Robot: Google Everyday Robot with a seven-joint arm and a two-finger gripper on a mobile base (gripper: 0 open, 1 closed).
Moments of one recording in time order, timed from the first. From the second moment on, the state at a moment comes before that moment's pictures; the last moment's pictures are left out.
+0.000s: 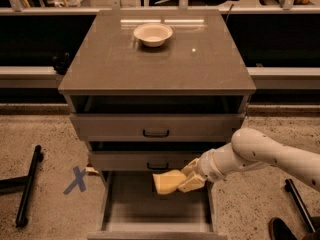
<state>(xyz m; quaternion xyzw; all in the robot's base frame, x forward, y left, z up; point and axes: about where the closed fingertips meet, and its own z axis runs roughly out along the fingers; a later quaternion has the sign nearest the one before) 0.487 -0.087 0.542 -0.54 0.76 0.28 0.24</state>
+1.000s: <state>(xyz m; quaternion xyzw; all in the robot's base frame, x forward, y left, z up) 0.516 -0.102 0.471 -0.57 0.75 0.24 0.23</state>
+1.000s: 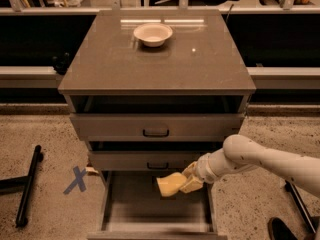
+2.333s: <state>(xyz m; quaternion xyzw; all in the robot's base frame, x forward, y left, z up) 0.524 -0.130 0.346 -0.56 0.76 0.23 0.22</state>
